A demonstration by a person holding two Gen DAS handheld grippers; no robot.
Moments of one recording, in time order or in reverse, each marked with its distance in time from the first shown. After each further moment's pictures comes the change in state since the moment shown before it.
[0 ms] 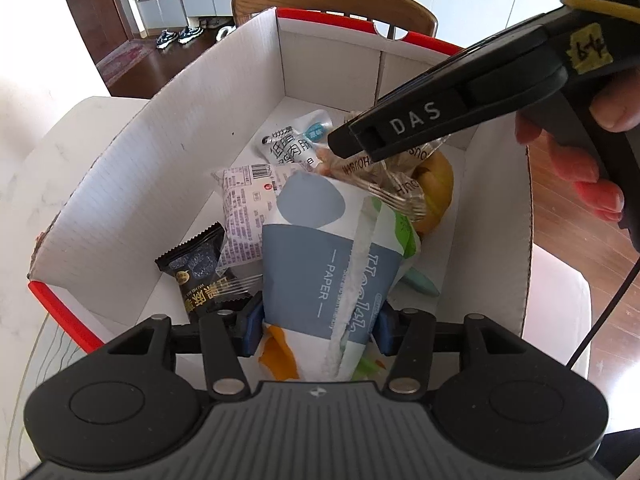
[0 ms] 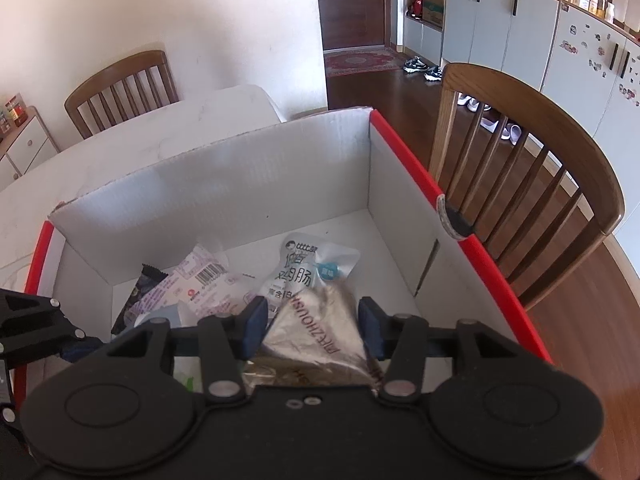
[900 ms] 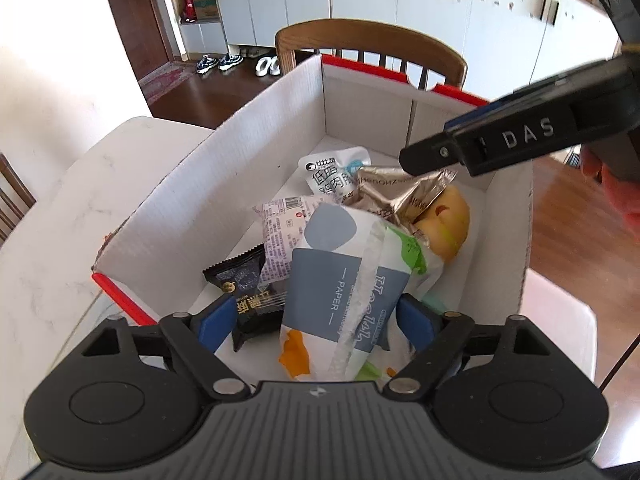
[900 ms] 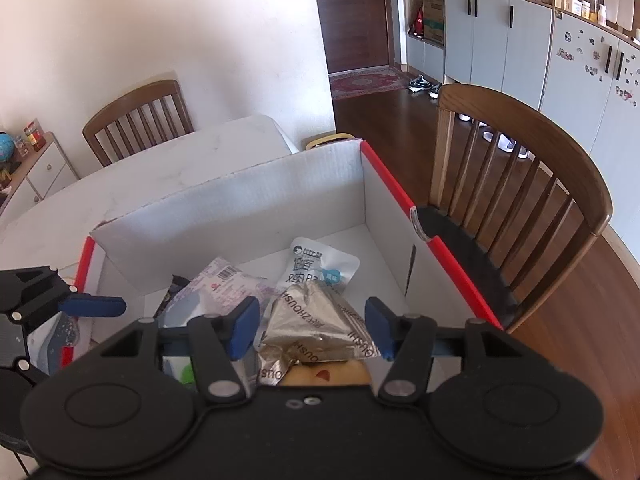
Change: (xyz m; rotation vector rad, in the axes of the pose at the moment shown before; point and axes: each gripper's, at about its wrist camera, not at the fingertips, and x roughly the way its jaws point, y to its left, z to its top) left arm -0.037 0.006 -0.006 -0.081 -0.117 0.080; right arm -0.047 -0.008 -0.010 0.026 -0.073 0.052
